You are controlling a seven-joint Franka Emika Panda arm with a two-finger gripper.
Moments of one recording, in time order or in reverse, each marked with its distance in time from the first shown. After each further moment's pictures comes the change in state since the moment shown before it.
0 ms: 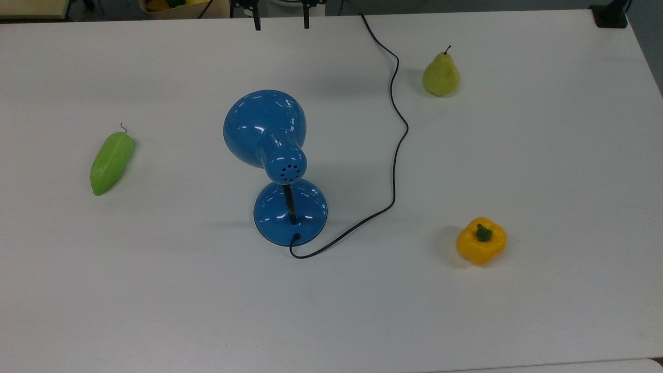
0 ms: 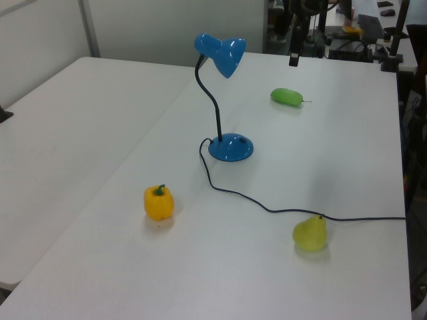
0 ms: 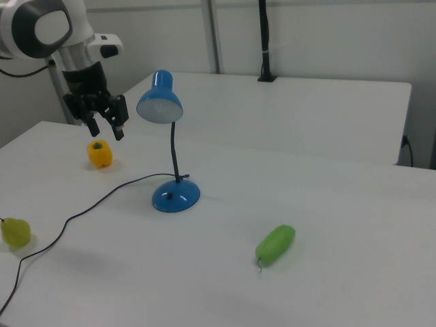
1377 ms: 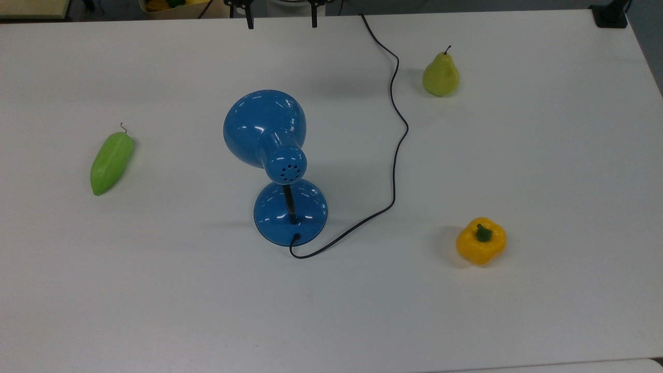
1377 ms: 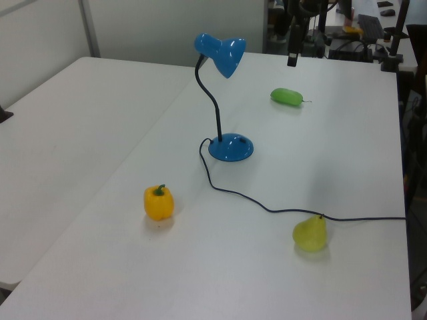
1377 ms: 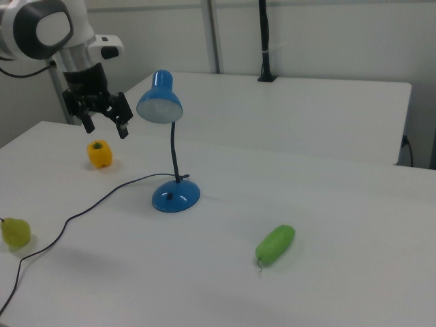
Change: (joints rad) arm 0.000 0.006 0.002 0.000 0.000 0.006 0.021
